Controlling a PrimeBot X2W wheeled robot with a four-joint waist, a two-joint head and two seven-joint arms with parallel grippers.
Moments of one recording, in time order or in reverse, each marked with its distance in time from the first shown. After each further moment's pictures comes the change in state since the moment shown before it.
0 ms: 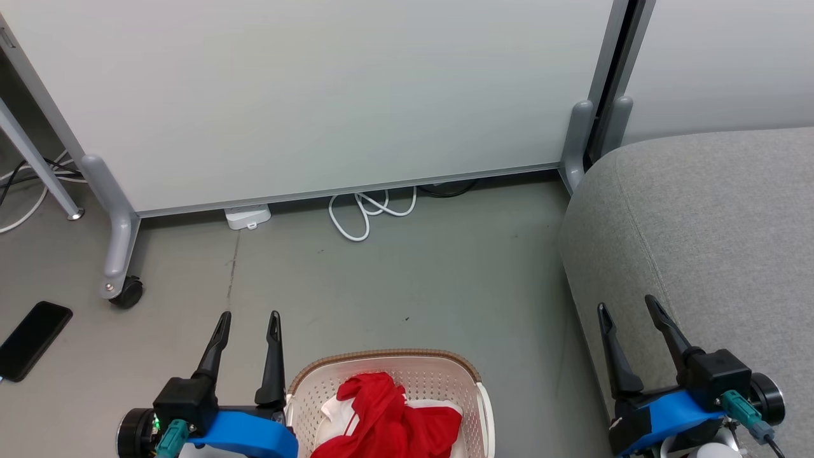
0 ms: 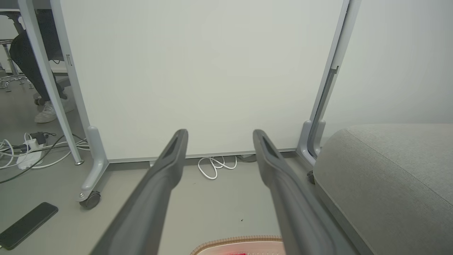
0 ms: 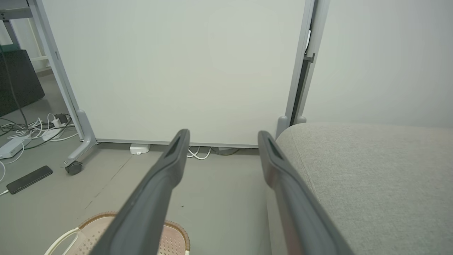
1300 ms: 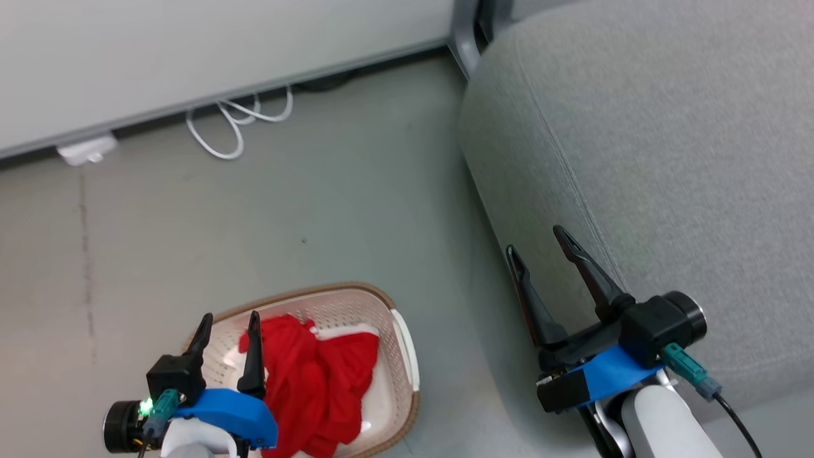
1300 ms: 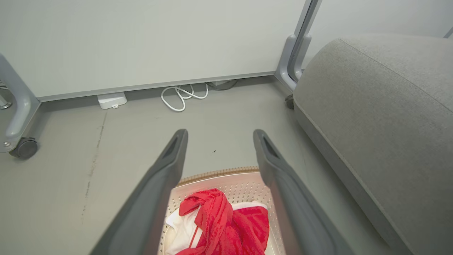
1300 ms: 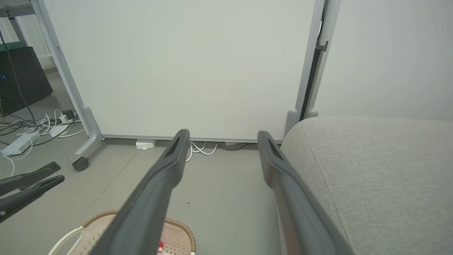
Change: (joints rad) left arm -0.116 0.016 0.048 0.241 0.015 0.005 -0.003; right arm -0.142 -0.002 0.241 -0.091 0.066 0.001 -0.004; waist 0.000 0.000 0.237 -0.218
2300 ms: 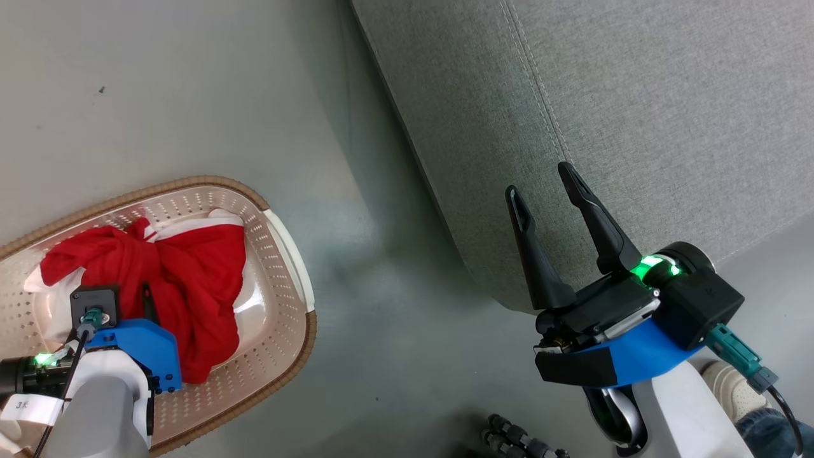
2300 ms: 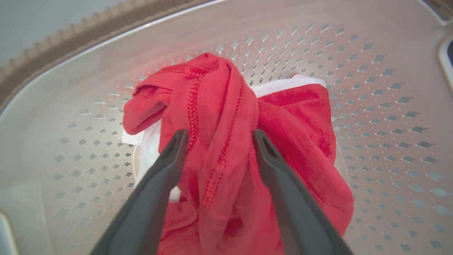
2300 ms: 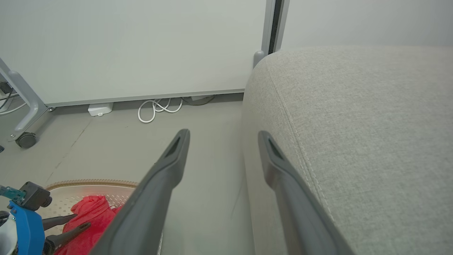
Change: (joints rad) left arm -0.376 0.177 -0.007 0.521 0.056 0.122 0.050; right arm -0.065 -0.002 0.042 -0.200 0.120 0.000 0.000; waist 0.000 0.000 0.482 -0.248
